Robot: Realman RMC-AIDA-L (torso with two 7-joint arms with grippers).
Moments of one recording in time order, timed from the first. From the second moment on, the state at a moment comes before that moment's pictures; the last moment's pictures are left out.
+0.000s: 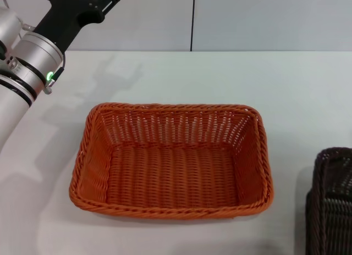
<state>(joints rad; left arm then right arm) -0.65 -2.07 1.35 0.36 0.29 0.98 -0.48 0.75 1.85 -0.65 -0.92 -2.73 -1.87 1.36</state>
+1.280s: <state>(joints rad) -0.64 -2.07 1.33 0.33 0.29 0.98 -0.45 0.55 1.76 -0.47 -0.94 -2.25 -2.18 1.35</state>
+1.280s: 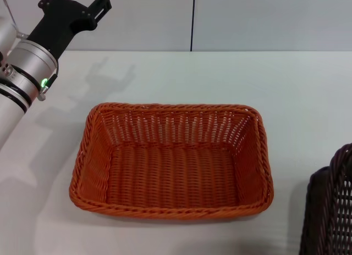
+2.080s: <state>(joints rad) -0.63 -2.06 1.33 0.33 0.29 0.98 -0.42 0.51 1.80 -0.61 -0.81 -1.86 -2.19 1.32</state>
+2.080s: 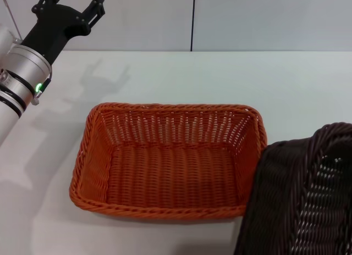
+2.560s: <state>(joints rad) -0.62 -2.07 1.32 0.33 0.29 0.99 -0.41 0.53 1.84 -0.62 -0.78 -1.79 -2.18 1.28</state>
